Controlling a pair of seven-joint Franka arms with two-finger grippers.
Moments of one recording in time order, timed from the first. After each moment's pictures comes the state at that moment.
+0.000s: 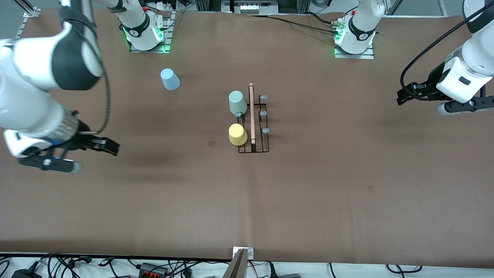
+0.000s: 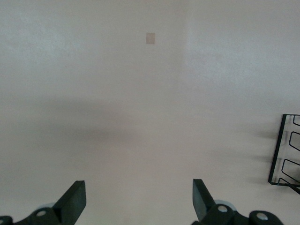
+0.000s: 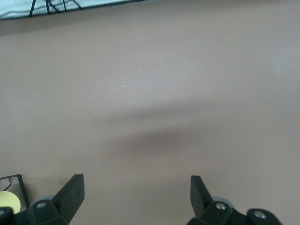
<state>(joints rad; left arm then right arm) 0.02 -0.03 -0.08 -1.76 -0.01 1.65 -0.22 0.43 0.43 -0.39 -1.24 0.15 1.70 0.22</state>
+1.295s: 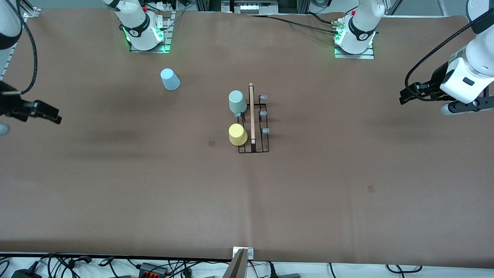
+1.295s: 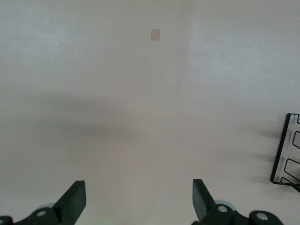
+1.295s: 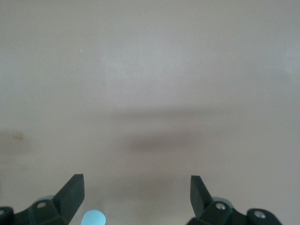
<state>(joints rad) 0.04 -0.03 -0.08 -1.76 -0.01 1.64 -0.22 -0.01 0.12 -0.03 -1.55 -0.02 1.65 0.01</state>
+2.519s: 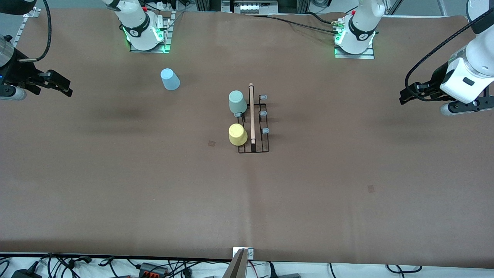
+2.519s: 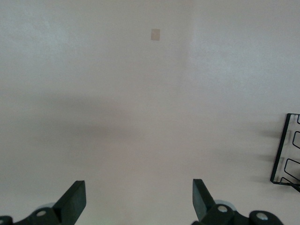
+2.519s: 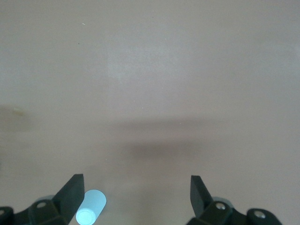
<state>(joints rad) 0.04 -0.03 -0.08 -1.76 -0.01 1.64 -0.22 0.00 -0.10 -0.03 -1.82 -0.02 1.72 0.01</state>
